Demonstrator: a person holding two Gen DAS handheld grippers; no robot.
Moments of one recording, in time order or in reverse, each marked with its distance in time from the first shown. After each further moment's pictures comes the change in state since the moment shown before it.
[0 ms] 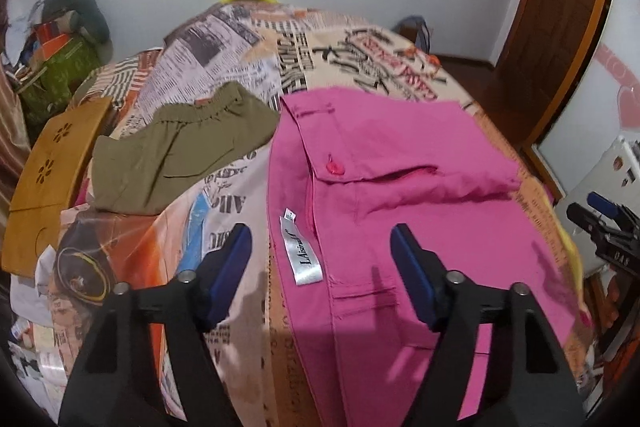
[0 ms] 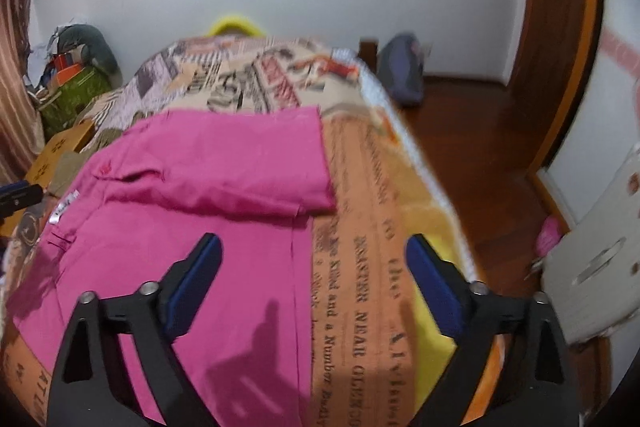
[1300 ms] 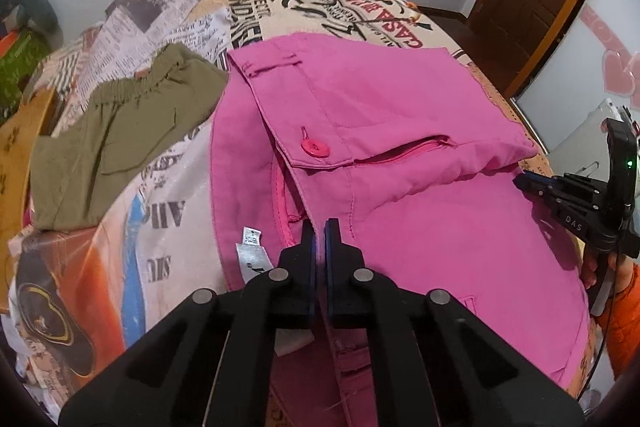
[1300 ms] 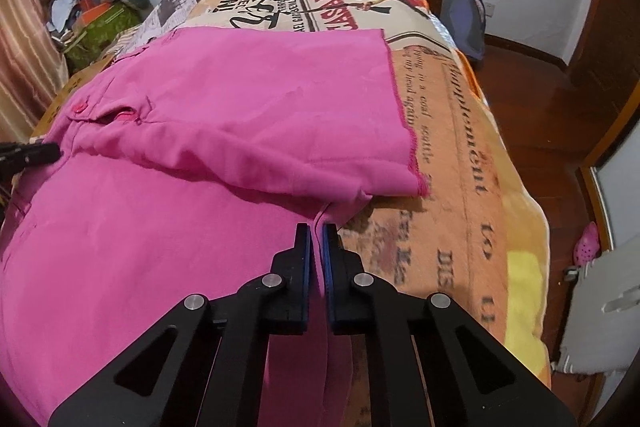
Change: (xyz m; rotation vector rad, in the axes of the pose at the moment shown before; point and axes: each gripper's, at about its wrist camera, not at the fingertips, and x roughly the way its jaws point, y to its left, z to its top) left arm 0.068 -0.003 0.014 0.085 0.162 -0.118; right arm 0.066 0.007 0.000 -0.128 0.187 0.126
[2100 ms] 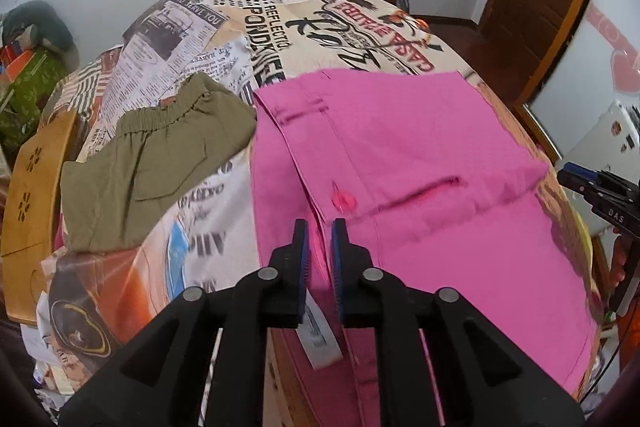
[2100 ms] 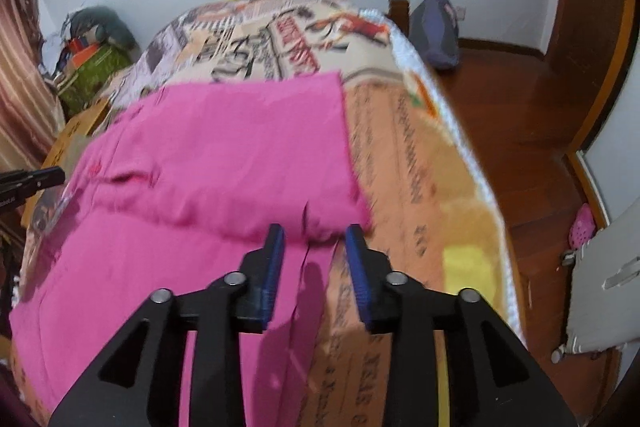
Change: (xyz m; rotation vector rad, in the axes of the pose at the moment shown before) left arm -0.021 0.007 0.024 0.002 -0.035 0.069; right arm -0.038 -0.025 0.021 0.100 -0.104 -0.024
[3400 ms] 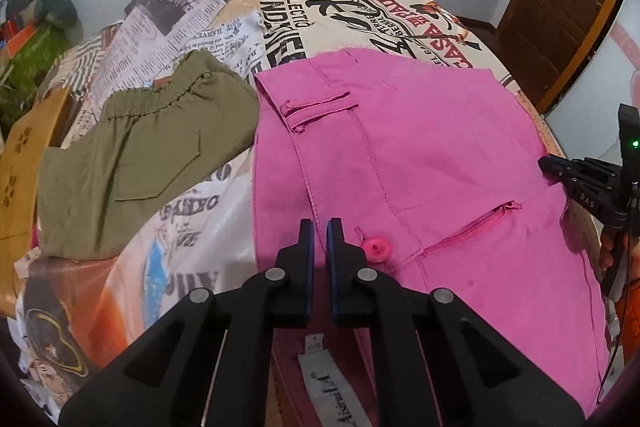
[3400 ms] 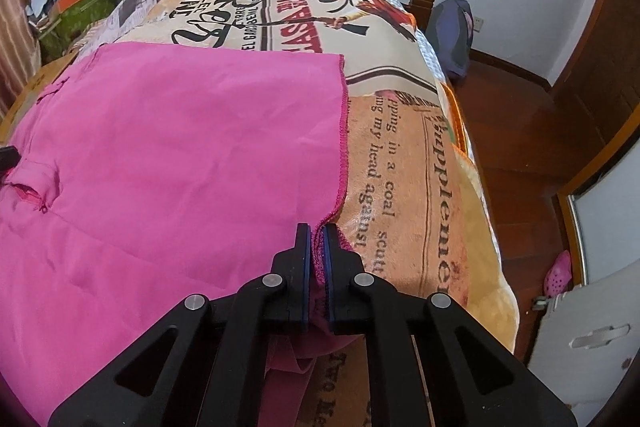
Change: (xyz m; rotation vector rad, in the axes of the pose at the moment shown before) left arm 0.055 0.017 0.014 -0.059 0.032 0.025; right arm 0.086 0.009 0.030 -0.169 0.120 -0.065
